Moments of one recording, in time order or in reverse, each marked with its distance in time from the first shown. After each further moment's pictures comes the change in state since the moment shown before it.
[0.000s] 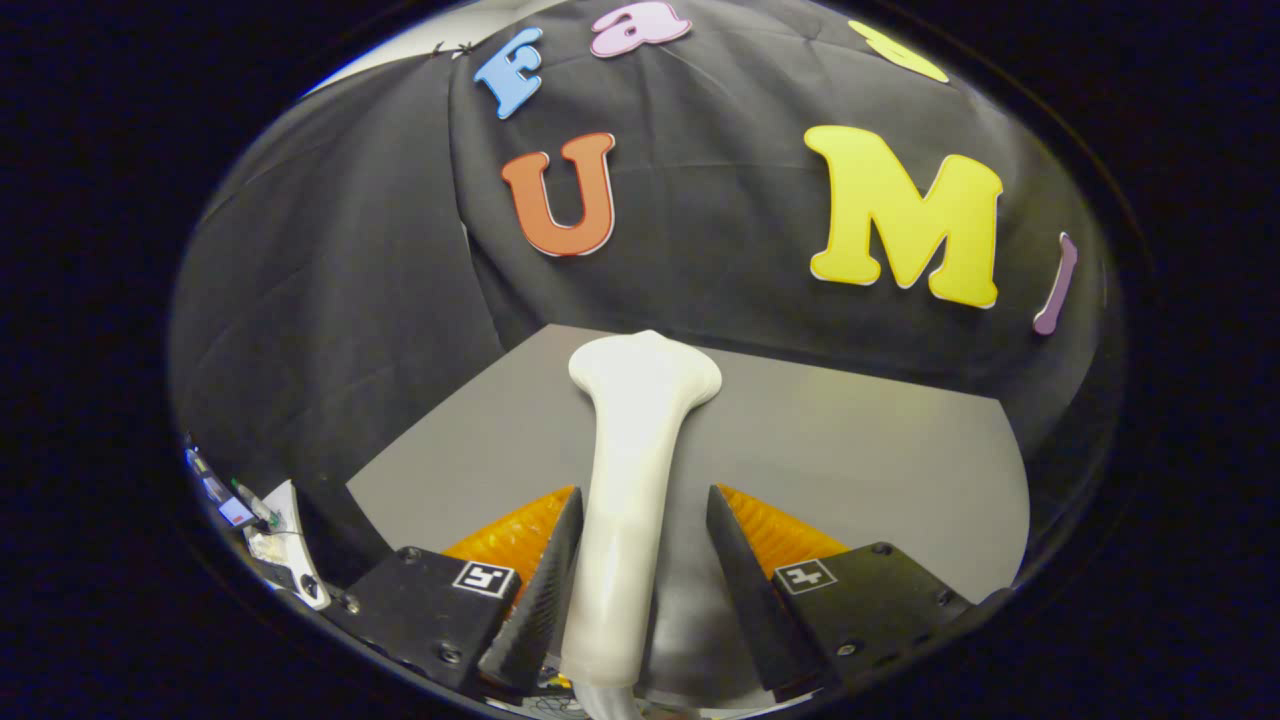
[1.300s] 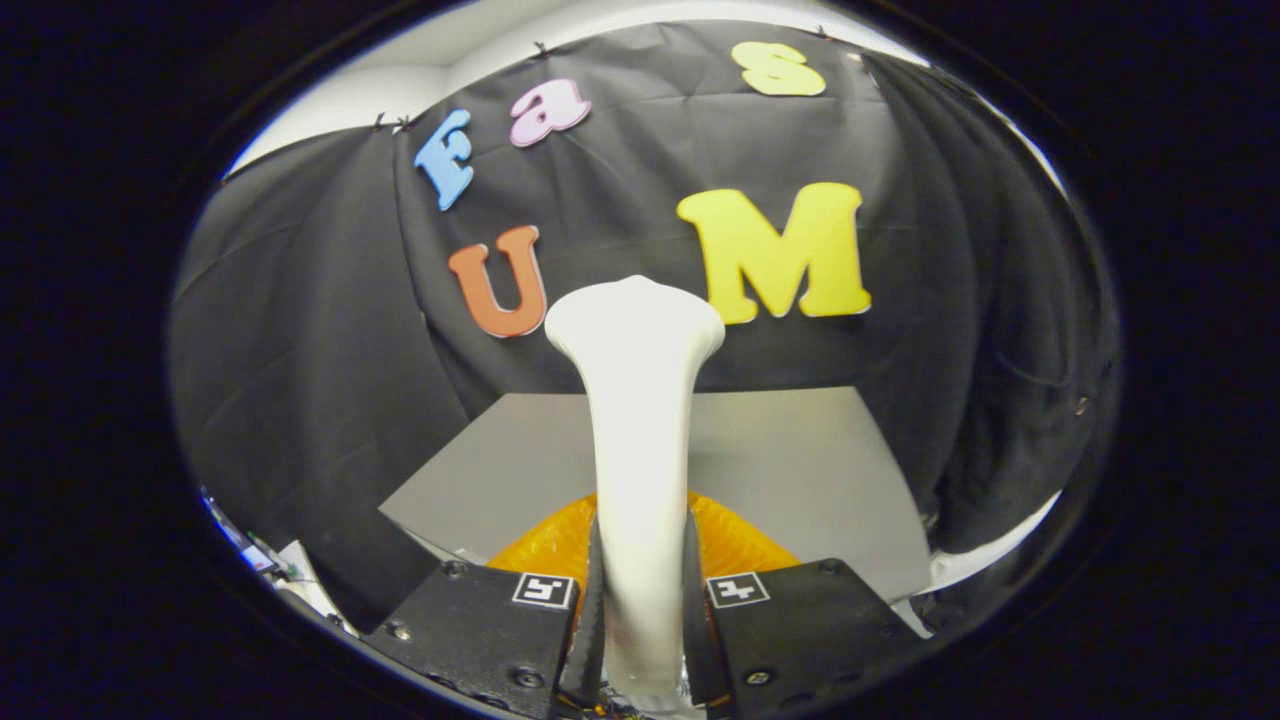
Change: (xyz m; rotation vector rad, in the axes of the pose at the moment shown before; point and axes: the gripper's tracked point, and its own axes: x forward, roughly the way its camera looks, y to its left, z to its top) arm -0.165 -0.082 -0.025 0.194 -0.277 -0.148
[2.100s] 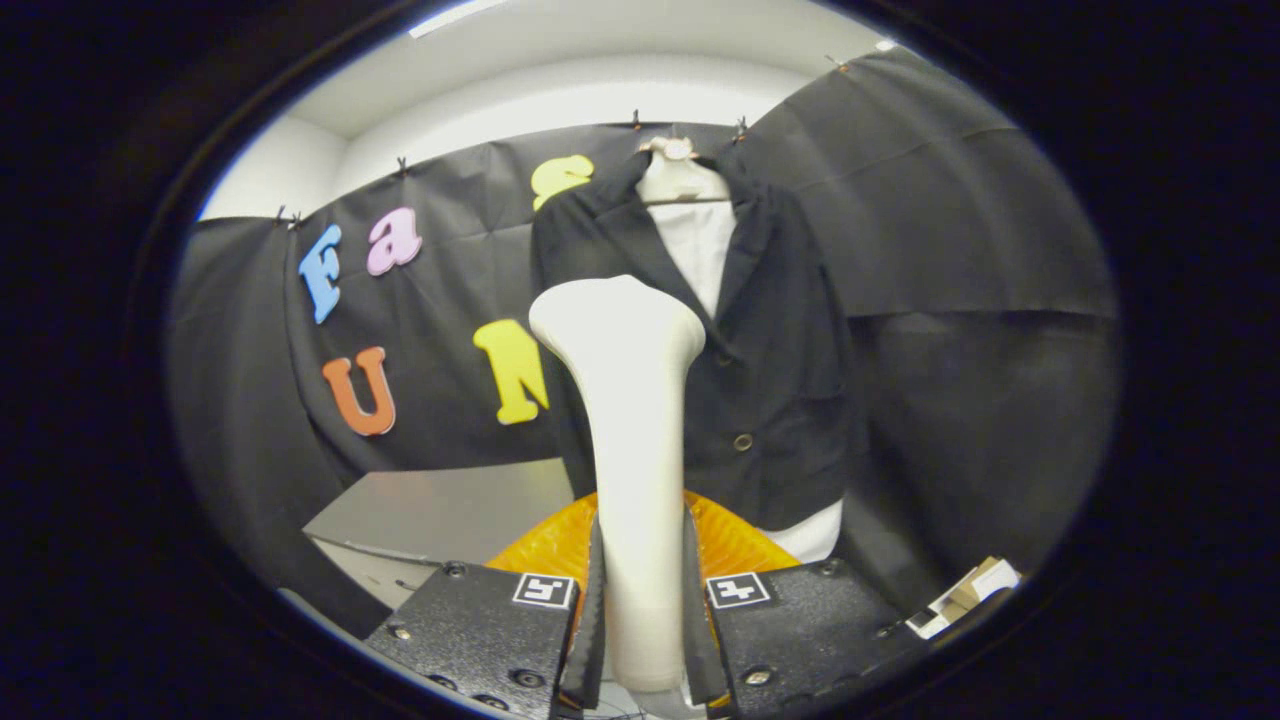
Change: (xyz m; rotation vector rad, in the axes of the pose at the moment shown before) arm -0.244 -0.220 0.024 0.134 -0.351 -0.358
